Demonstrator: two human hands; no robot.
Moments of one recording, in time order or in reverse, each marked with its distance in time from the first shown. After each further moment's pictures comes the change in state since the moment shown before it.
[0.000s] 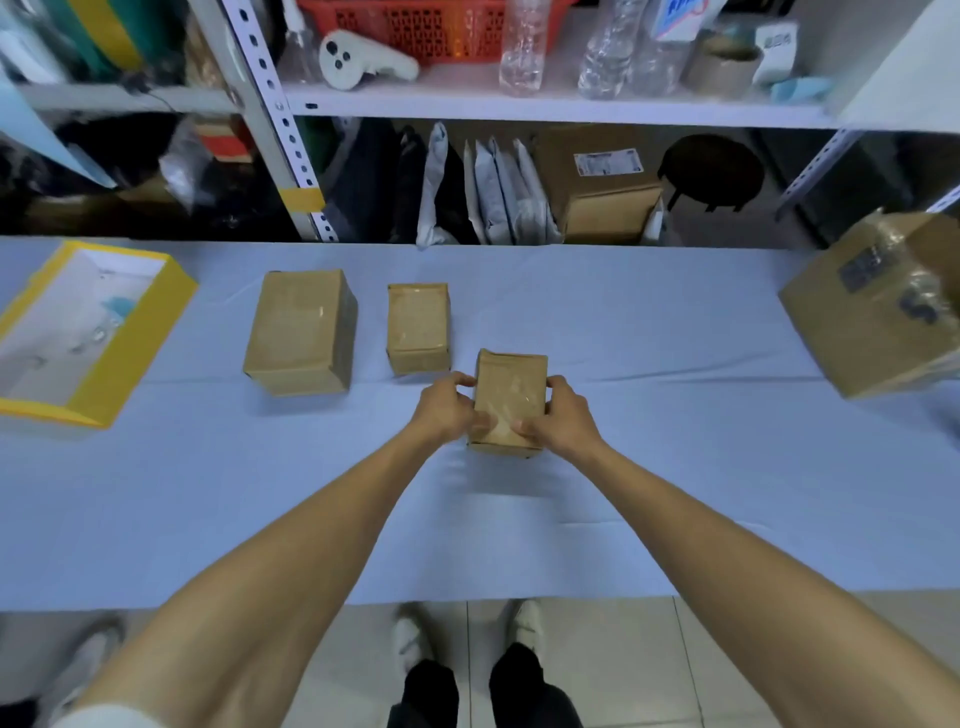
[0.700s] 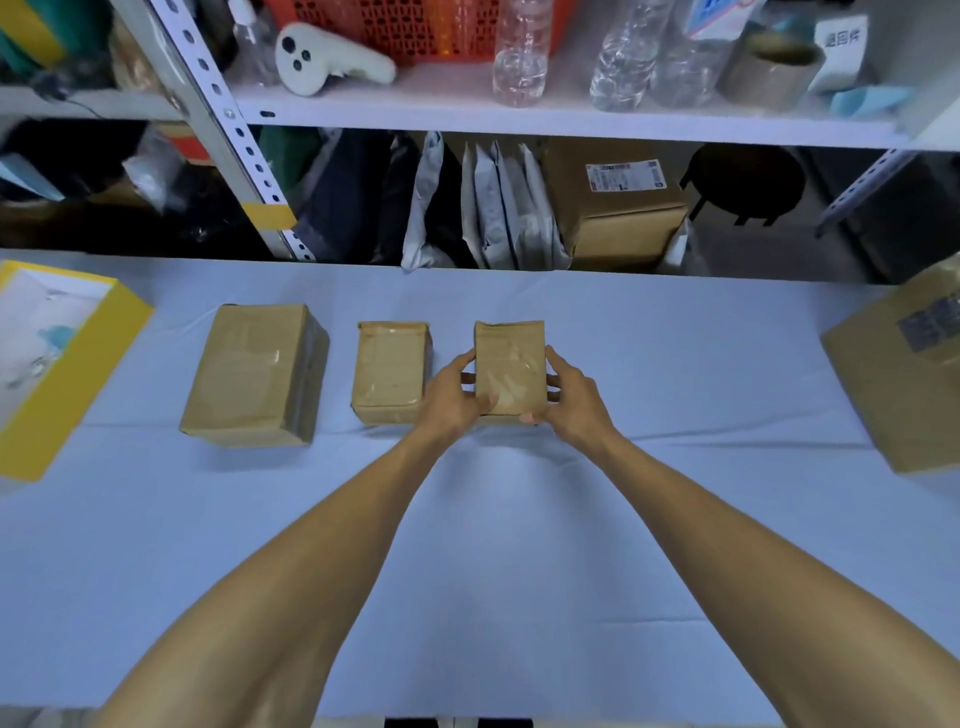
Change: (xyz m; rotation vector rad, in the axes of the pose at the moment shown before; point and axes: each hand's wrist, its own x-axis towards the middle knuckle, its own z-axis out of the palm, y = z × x) left_hand 0.113 0.044 0.019 -0.129 0.136 0.097; right_hand 0.130 -0.005 -0.041 0.119 -0.084 -0.205
